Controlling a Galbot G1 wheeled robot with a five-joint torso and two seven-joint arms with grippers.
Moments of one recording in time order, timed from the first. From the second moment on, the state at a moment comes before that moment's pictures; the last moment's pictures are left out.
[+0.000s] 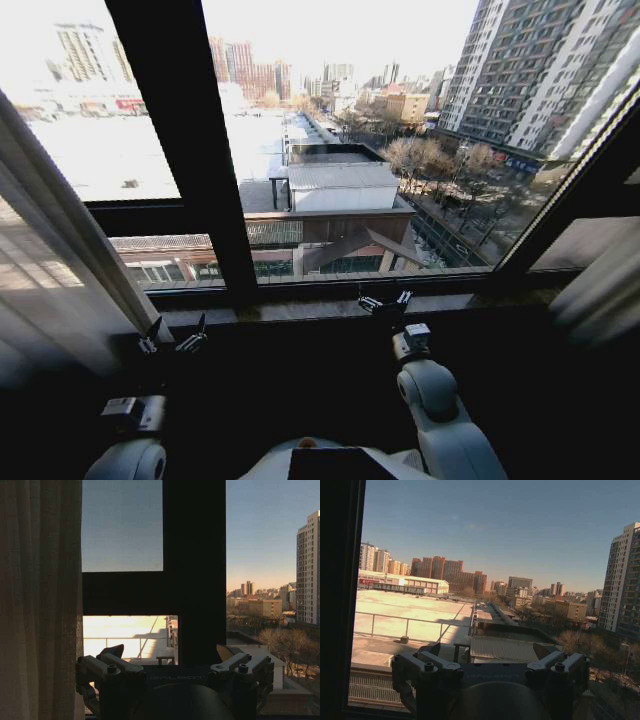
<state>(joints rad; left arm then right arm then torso) 1.84 -1.42 -0.82 -2.27 -0.29 -0.07 0.05 -1.43 1.37 0.46 2.13 0.04 -0.21 0.07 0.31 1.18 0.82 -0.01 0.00</state>
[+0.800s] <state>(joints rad) 1.78 -1.38 -0.83 -2.25 -0.30 -0.01 0.05 -1.42 1.37 0.47 2.07 0.02 -0.12 0.06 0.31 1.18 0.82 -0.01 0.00</state>
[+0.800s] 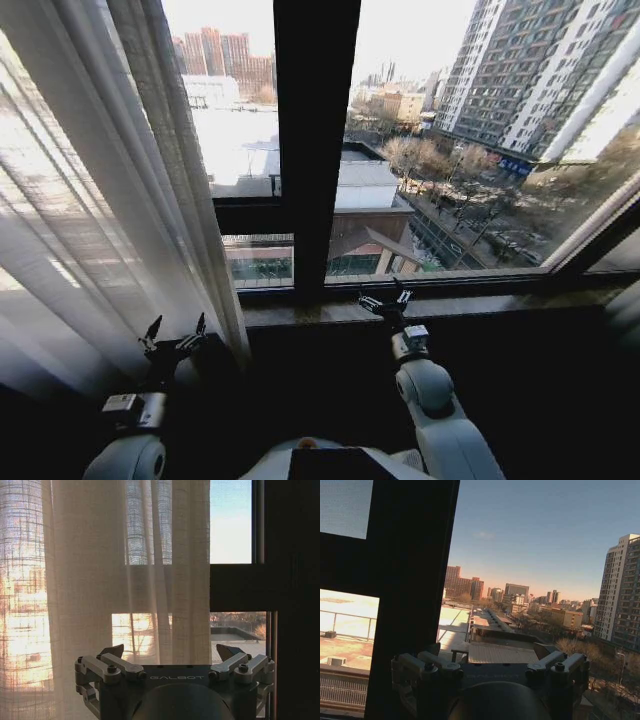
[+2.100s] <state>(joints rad) 1.14 -1.21 -0.51 -1.87 -0.30 0.25 -0.24 -1.38 1.34 0.50 1.97 0.01 -0.09 0.06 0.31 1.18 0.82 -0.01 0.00</state>
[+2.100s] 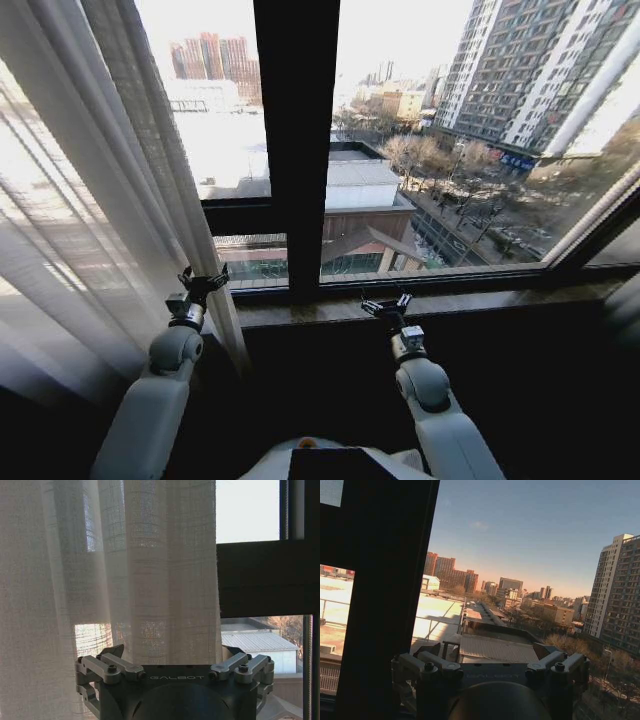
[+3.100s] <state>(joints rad) 1.16 -1.19 -0.65 -1.88 -0.25 0.27 -0.43 -1.37 1.37 0.46 1.92 -0.01 -0.07 0.06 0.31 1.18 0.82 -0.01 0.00</state>
